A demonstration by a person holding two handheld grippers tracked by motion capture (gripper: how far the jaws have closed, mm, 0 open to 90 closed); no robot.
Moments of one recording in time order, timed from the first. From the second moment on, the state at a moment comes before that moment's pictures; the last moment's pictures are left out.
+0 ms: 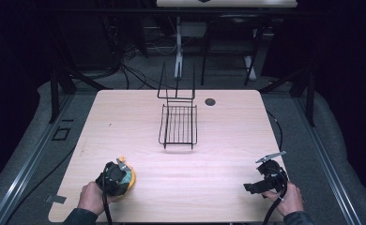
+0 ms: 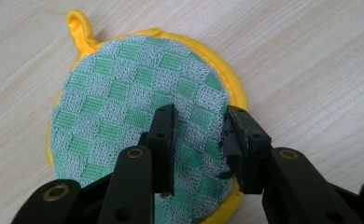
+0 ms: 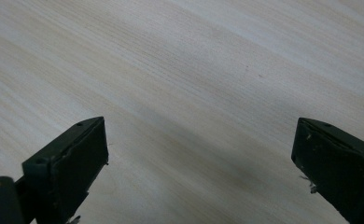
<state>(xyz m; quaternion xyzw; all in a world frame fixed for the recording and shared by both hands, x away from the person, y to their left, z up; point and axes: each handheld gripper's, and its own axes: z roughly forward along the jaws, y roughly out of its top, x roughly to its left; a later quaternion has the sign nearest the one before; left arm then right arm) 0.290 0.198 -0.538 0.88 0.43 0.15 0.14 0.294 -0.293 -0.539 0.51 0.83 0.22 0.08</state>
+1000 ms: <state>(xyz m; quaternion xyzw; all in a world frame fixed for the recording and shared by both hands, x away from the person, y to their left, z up) 0.289 0.206 -0.535 0.87 0.43 0.17 0.16 0.293 -0.294 -0.537 0.50 0.83 0.22 0.09</state>
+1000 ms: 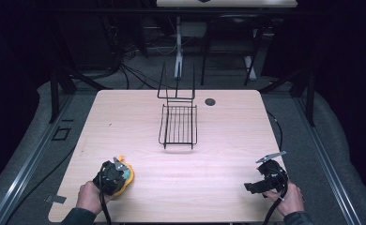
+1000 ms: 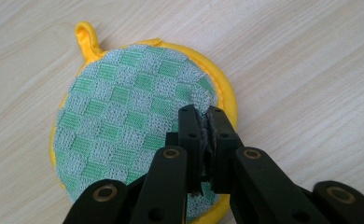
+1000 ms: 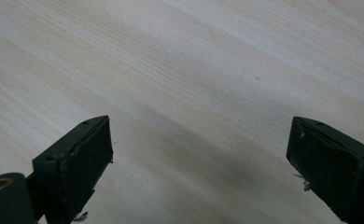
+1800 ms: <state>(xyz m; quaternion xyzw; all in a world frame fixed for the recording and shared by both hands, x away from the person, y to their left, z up) 0.279 0.223 -0.511 0.86 0.42 0.23 0.18 0.293 -0.296 -0.535 0.50 0.83 0.22 0.09</state>
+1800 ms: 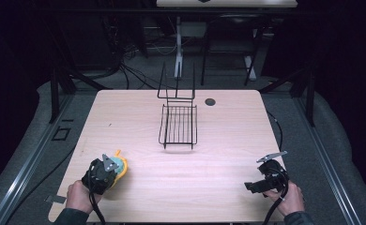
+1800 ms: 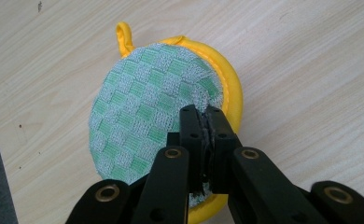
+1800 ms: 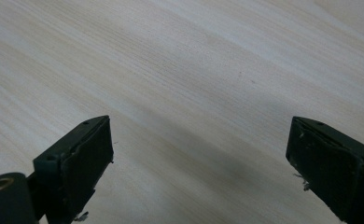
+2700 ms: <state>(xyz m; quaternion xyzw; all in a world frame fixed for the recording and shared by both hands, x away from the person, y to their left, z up) 0.272 0.215 -0.481 0.85 0.40 0.25 0.22 0.293 -0.297 -0.533 0.50 0.83 0.23 0.09</state>
